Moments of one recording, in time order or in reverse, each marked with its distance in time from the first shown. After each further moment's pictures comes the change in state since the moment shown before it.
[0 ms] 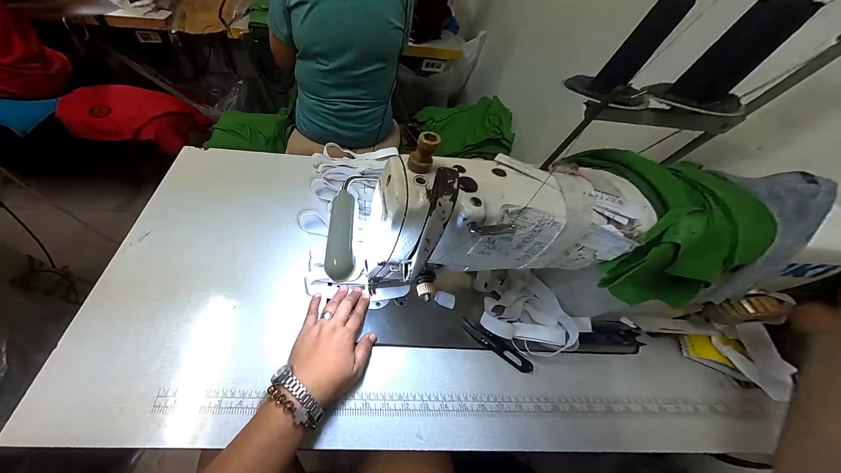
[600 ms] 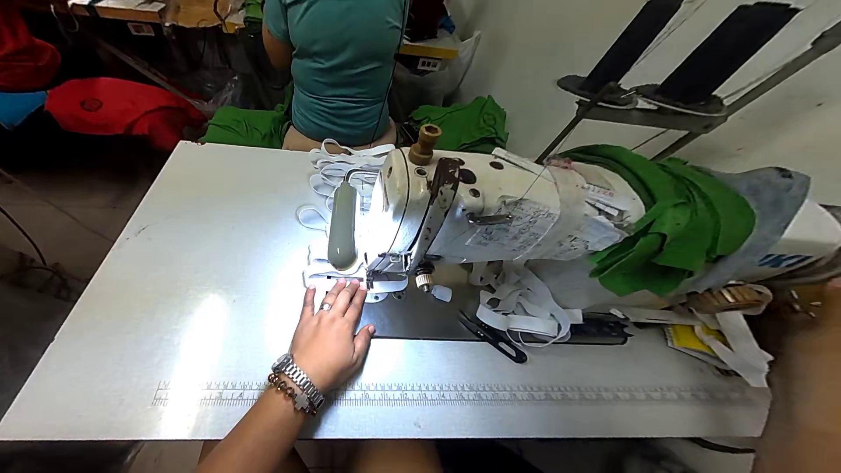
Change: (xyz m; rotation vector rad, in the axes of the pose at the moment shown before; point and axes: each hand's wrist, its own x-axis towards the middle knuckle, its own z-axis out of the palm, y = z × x) left_hand 0.003 0.002 -0.007 -0.002 -0.068 -0.037; right_hand -0.011 0.037 -0.040 -0.245 0.034 -0.297
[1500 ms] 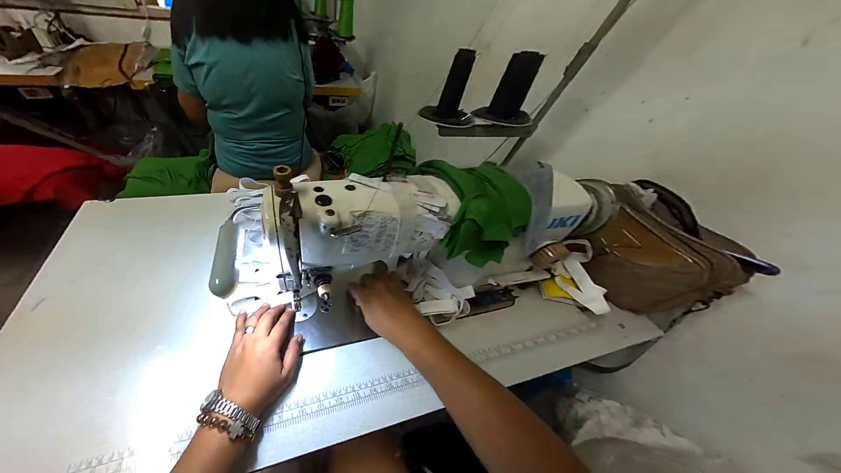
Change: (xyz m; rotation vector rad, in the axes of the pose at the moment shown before) left_hand 0.011 -0.012 0.019 -0.021 0.415 0.203; right_hand -0.134 -0.079 0.154 -0.590 -1.003 -0.614
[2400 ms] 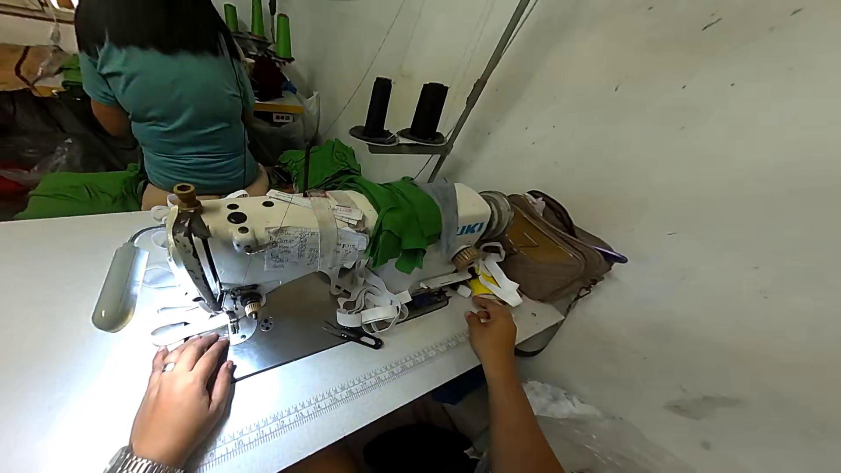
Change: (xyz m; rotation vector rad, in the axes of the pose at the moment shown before) left_hand -0.008 -0.005 0.003 -0.026 0.101 0.021; right_hand -0.155 0.190 0.005 0.391 0.625 0.920
